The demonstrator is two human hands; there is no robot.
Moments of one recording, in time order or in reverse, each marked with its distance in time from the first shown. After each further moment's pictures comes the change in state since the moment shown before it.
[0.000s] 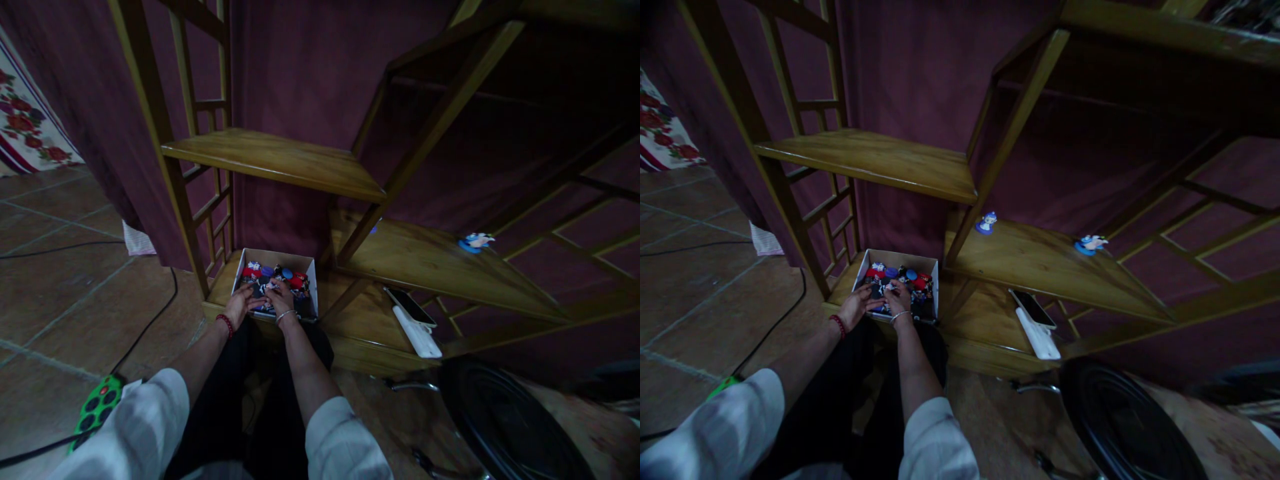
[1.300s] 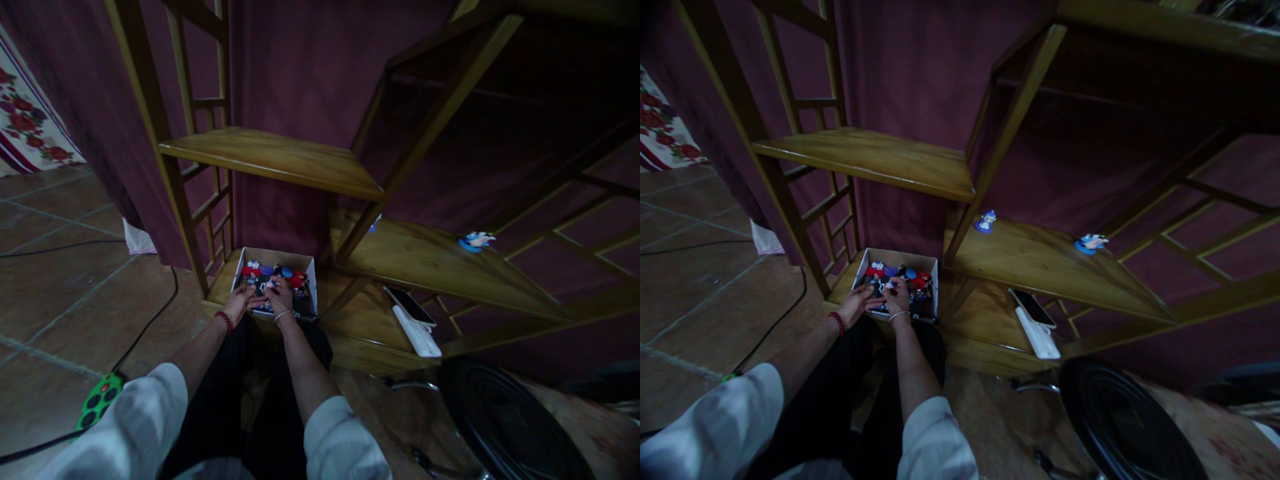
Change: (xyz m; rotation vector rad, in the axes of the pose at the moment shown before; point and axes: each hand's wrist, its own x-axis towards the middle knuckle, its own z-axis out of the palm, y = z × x) left_hand 0.003 -0.003 -0.005 0.030 -0.047 0.012; right_hand -0.007 -0.013 0.003 -0.093 0.019 -0.113
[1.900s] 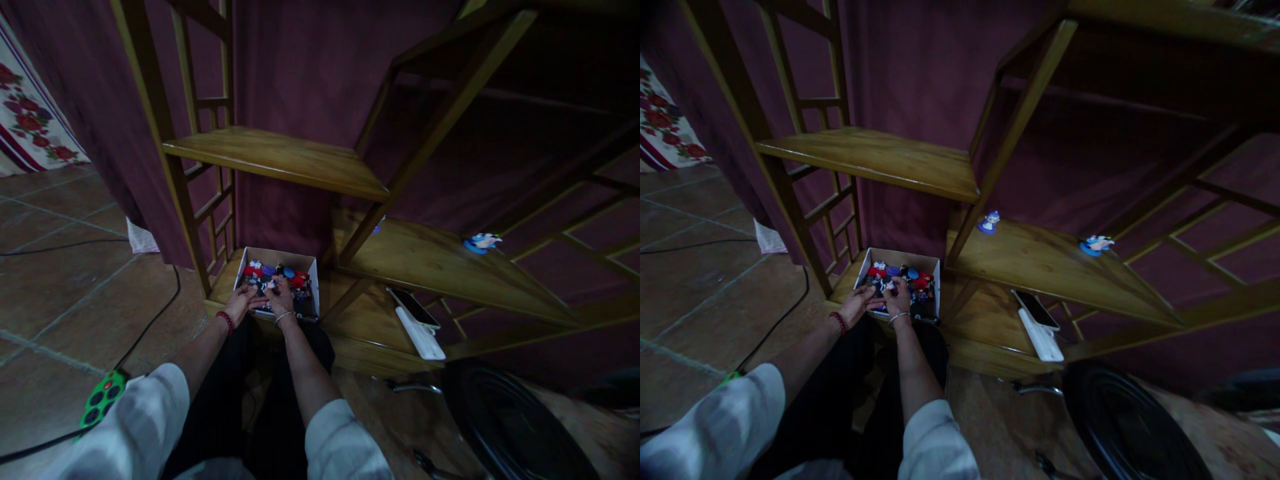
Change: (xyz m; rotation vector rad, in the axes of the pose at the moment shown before) left_hand -0.003 0.003 0.001 0.014 -0.006 0.005; right_hand -0.001 0.000 0.000 -0.067 -0.029 -0.066
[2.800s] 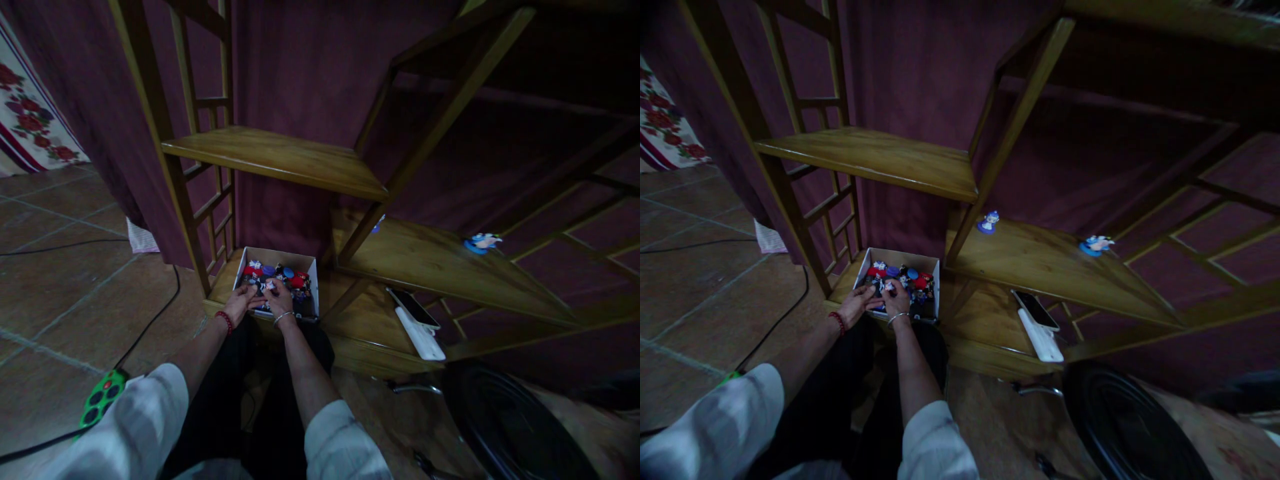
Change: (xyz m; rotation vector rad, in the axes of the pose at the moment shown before) left_hand 0.004 -0.006 -0.003 -0.003 0.021 0.022; right_hand 0.001 0.006 -0.002 -0.113 -0.049 -0.023
